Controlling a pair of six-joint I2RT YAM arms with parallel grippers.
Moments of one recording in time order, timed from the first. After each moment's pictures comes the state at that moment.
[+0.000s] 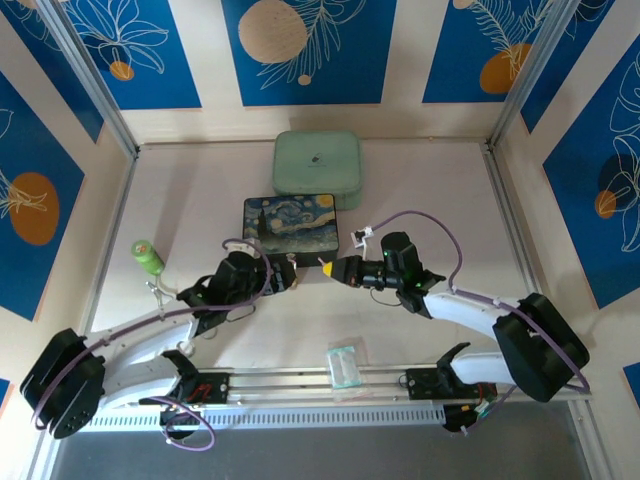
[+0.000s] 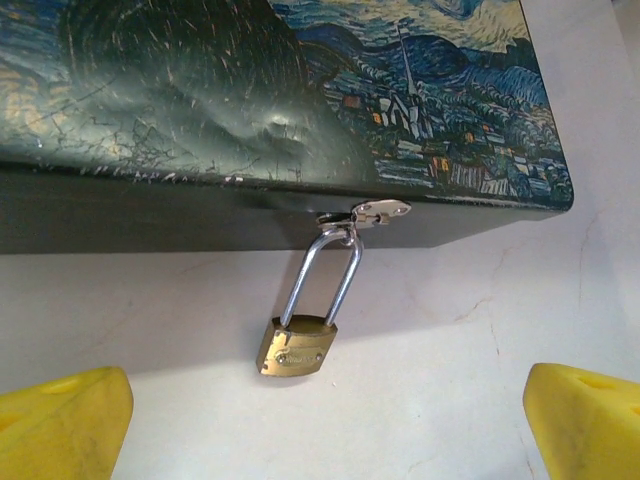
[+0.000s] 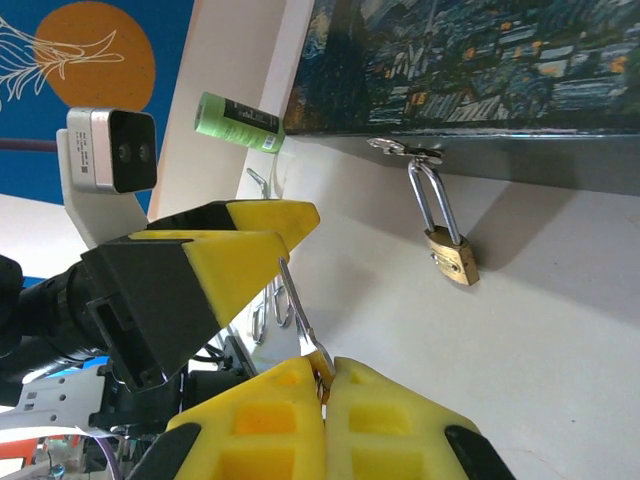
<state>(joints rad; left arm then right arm) -0.72 1.08 0.45 -0.01 -0.07 -0.81 0.60 1.28 0.46 0.39 -0.60 0.90</state>
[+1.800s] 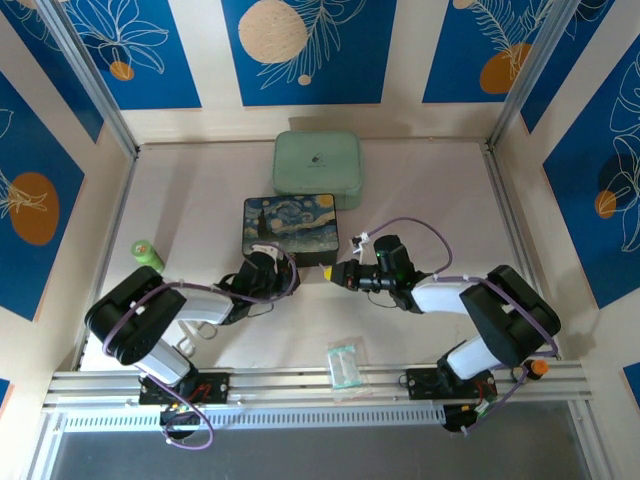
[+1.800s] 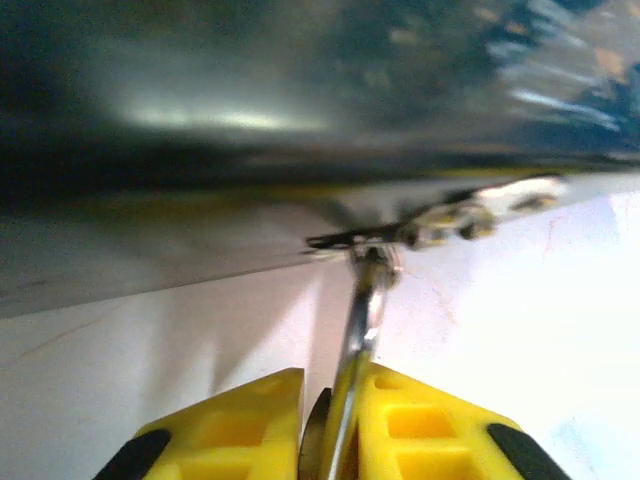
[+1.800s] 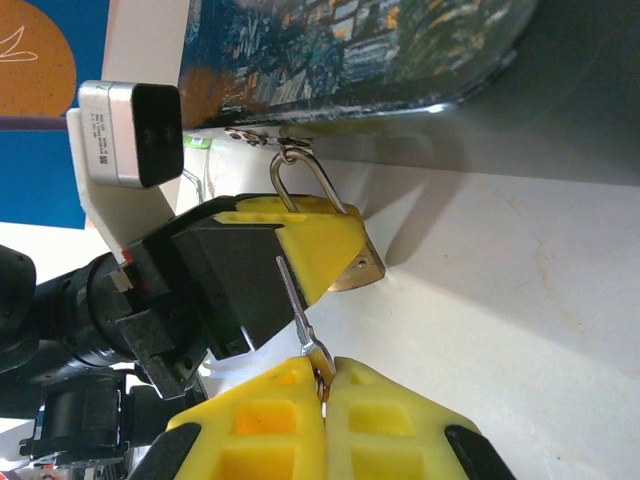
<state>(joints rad) -0.72 1.56 0.44 0.49 0.06 -0.76 0.57 1.49 0.44 0.51 -0.60 0.88</state>
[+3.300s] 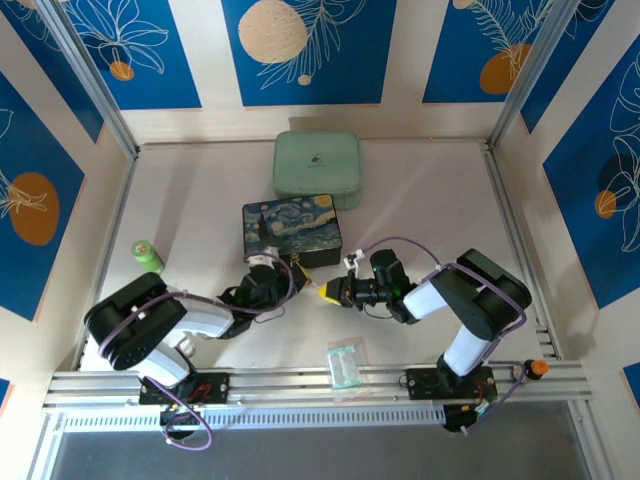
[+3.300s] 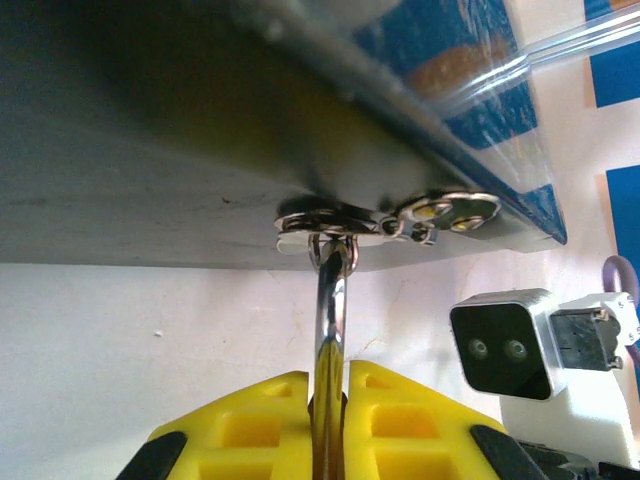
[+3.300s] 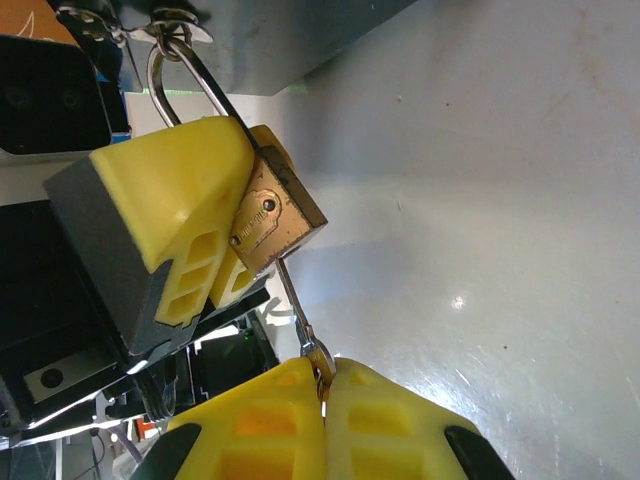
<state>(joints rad) -0.84 1.54 0.36 0.74 -0.06 -1.21 0.62 1.69 0.35 0.85 -0.73 1.18</state>
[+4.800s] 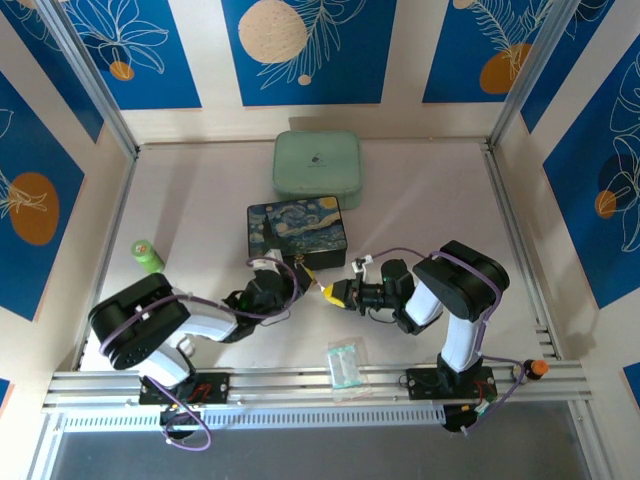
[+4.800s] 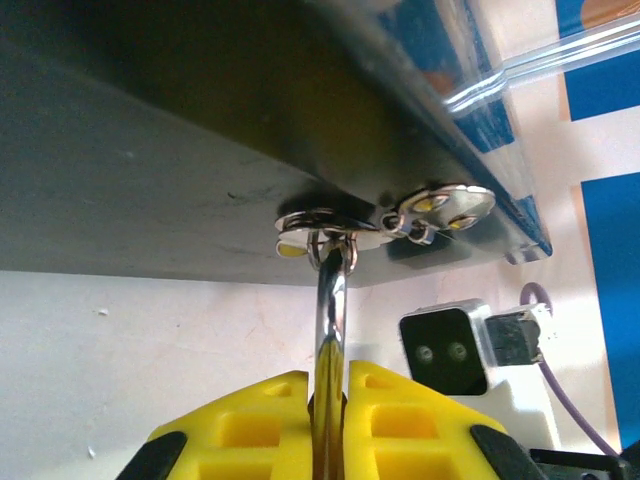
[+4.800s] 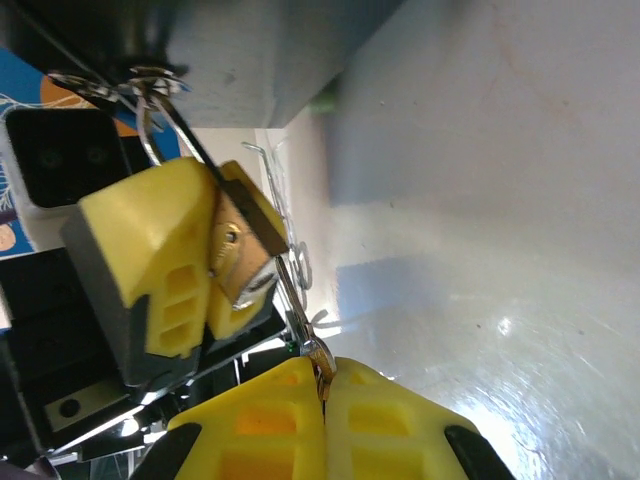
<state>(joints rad) -0.91 1.55 0.36 0.78 -0.15 -1.25 0.59 1.84 0.25 1.25 -0.74 1.36</state>
